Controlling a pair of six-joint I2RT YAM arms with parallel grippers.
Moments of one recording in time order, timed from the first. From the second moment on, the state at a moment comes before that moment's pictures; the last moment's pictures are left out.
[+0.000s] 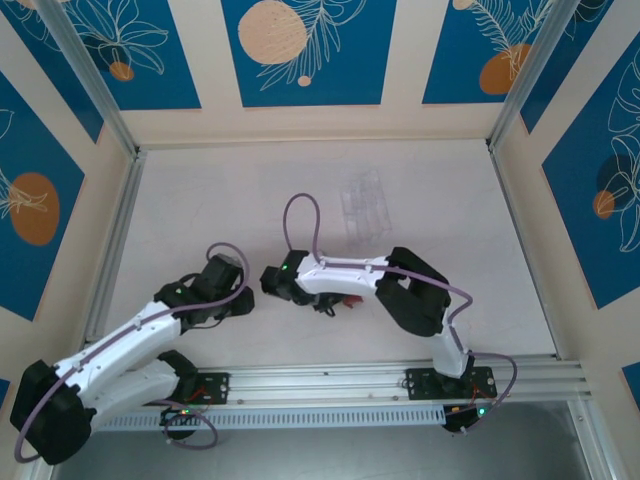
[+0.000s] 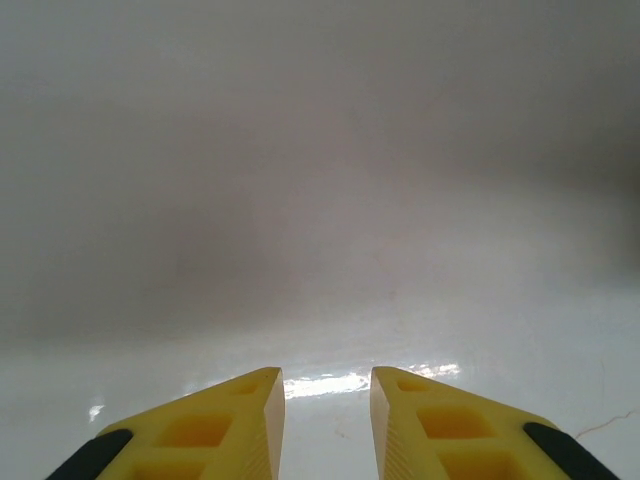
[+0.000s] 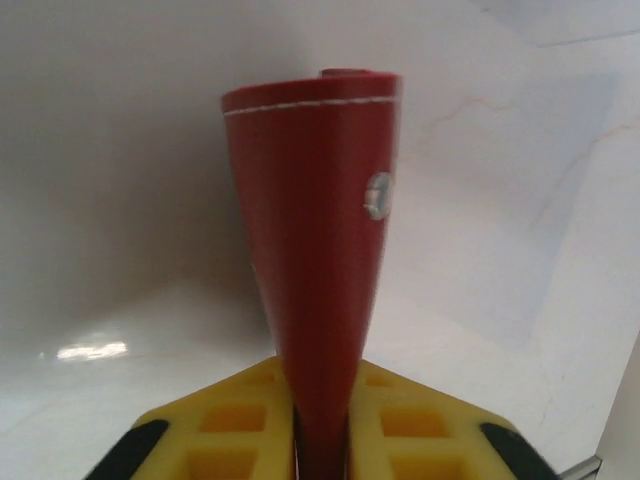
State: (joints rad) left arm -0.62 0.91 0.56 -0.70 -0.04 -0.70; right arm 1.14 2.05 1.49 -1.34 0.56 0.83
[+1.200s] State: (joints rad) left arm -0.82 1.71 1.06 -0.37 0.29 -0.59; right arm 0.53 1.50 0.91 -0.66 -0.29 0.58
